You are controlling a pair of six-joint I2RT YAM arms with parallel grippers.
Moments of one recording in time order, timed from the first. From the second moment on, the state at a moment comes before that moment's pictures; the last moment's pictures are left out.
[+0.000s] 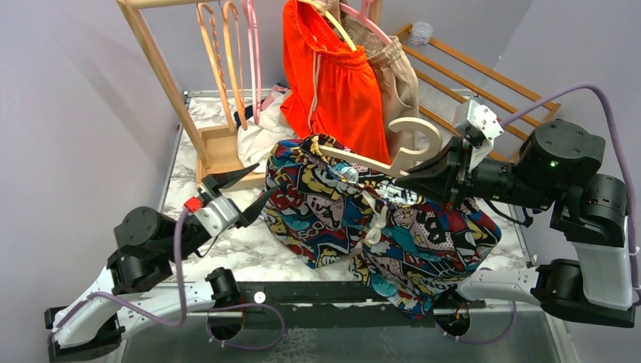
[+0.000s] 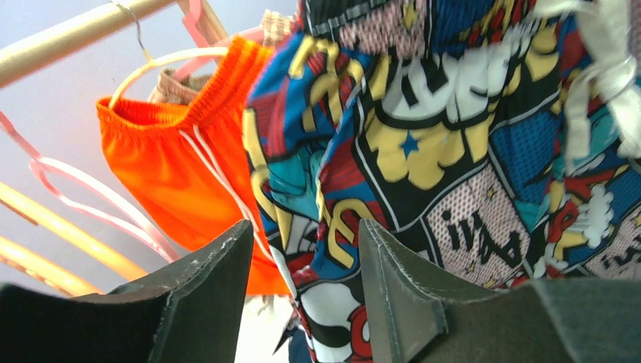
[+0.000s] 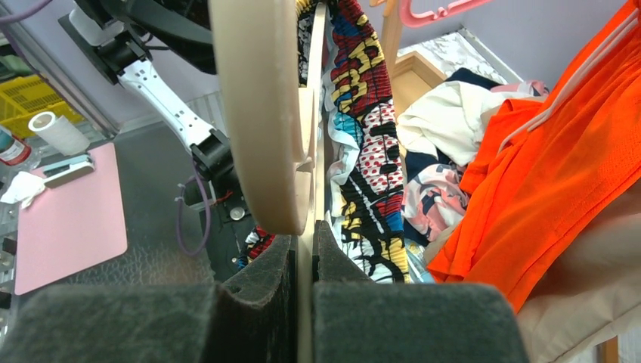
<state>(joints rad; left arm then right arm) -1.09 0.47 1.02 -0.35 -0.14 0.45 1.04 1.07 1.97 -1.05 -0.17 -0.01</state>
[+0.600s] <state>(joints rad) -1.09 0.77 1.35 -0.24 0.15 0.44 1.04 1.16 1.94 -1.04 -0.17 -0.03</state>
